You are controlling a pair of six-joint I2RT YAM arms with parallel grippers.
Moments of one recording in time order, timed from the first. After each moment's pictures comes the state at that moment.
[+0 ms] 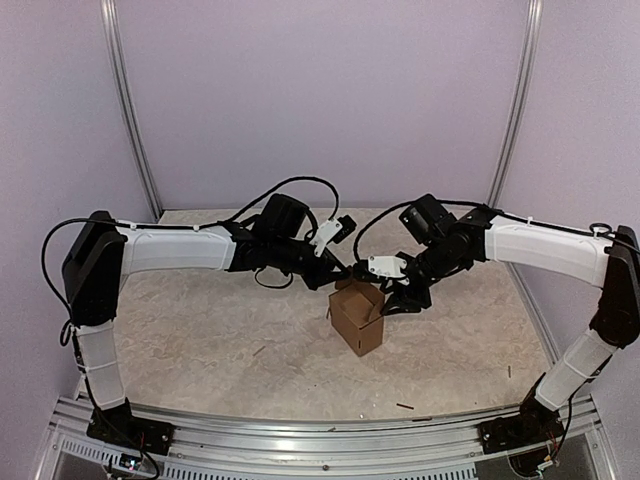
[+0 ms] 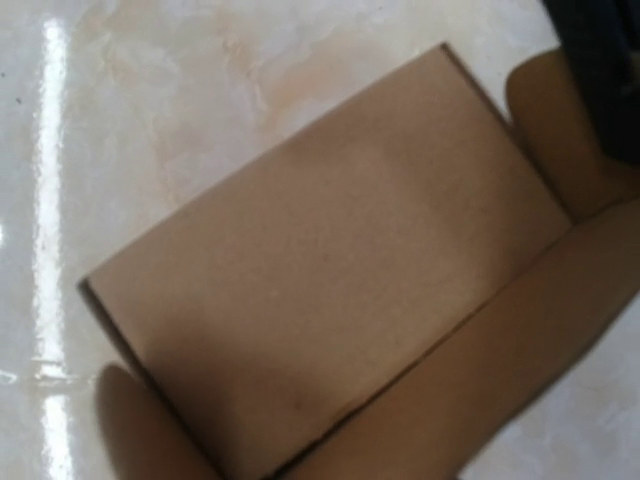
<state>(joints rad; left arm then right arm) -0.82 1.94 1.43 -0.11 0.38 0.09 0.71 1.58 1.23 -0.72 -0.30 -0.80</state>
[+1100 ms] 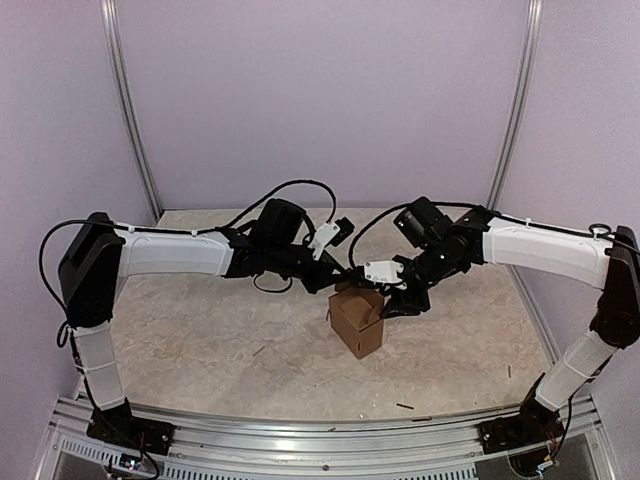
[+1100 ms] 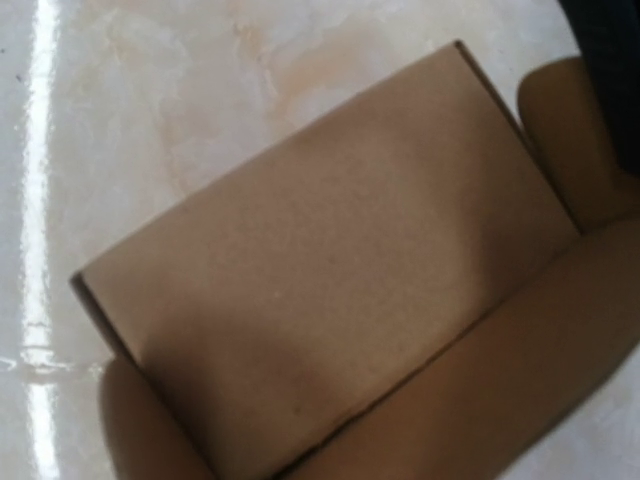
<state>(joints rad) -0.82 1.92 1.37 -0.04 0.38 0.06 0.75 1.58 1.23 -0.74 -0.24 -0.81</state>
